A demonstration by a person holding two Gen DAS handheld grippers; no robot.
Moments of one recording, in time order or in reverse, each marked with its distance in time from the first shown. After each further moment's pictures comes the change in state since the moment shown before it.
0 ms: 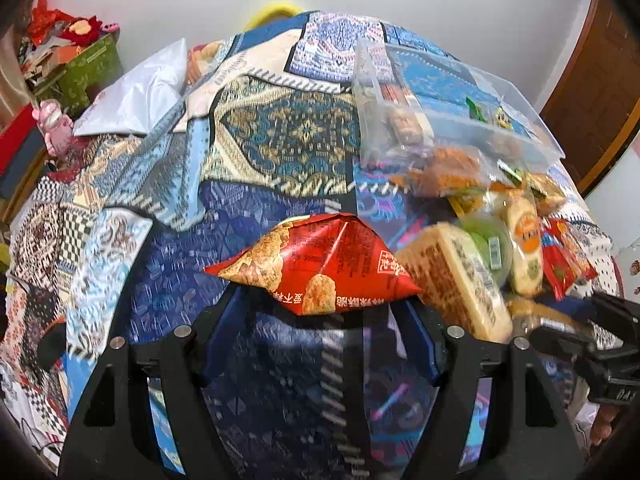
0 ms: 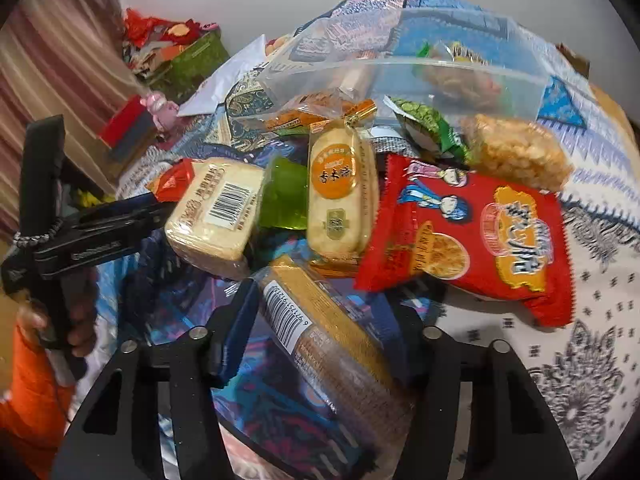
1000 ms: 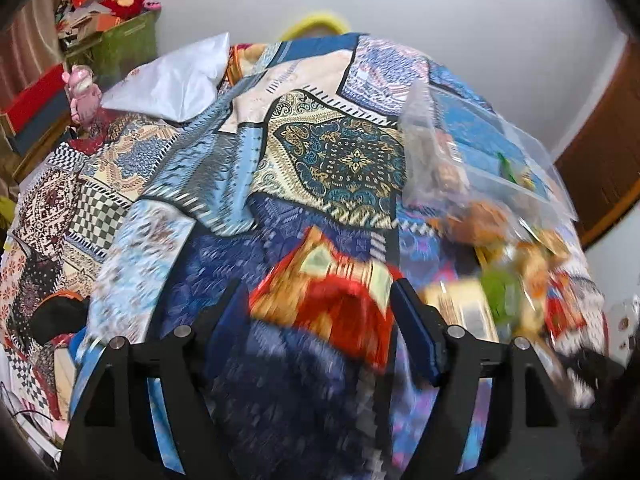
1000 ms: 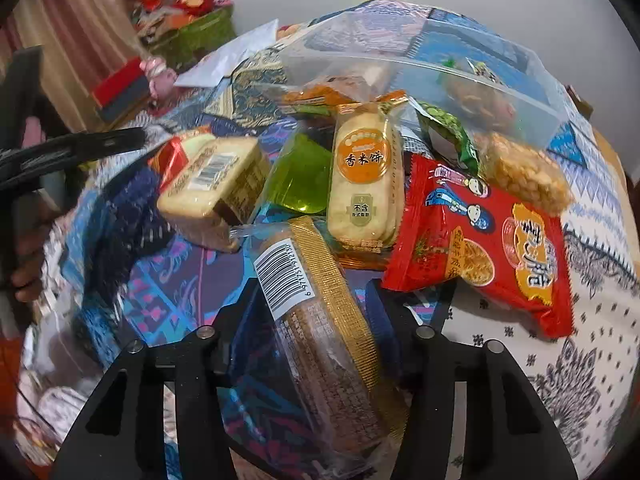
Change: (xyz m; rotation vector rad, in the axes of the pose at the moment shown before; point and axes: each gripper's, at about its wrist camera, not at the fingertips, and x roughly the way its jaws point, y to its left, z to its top) left arm -0.003 0.038 0.014 -0.174 -0.026 0.029; right arm 0.008 0.020 -0.005 -0.147 0.015 -0.117
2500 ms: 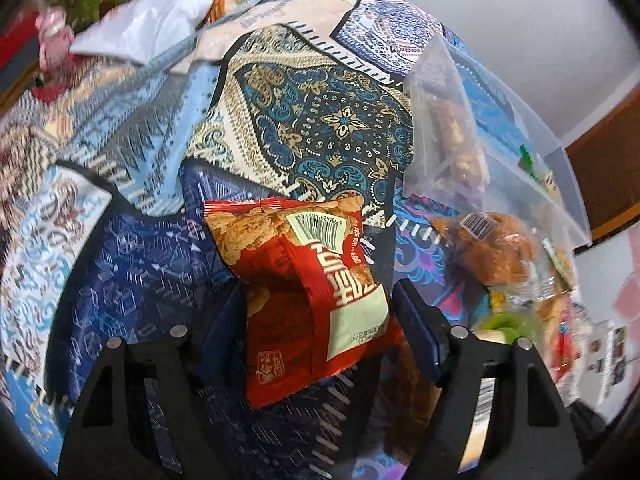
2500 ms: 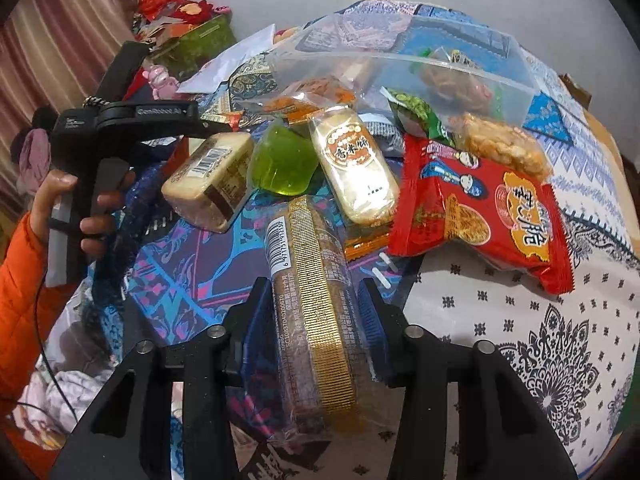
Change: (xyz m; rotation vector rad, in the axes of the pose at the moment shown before) left arm 0.067 -0.010 0.010 -0.072 0.143 -0.105; right arm -0.013 -0.013 -0.014 0.011 -0.011 0.023
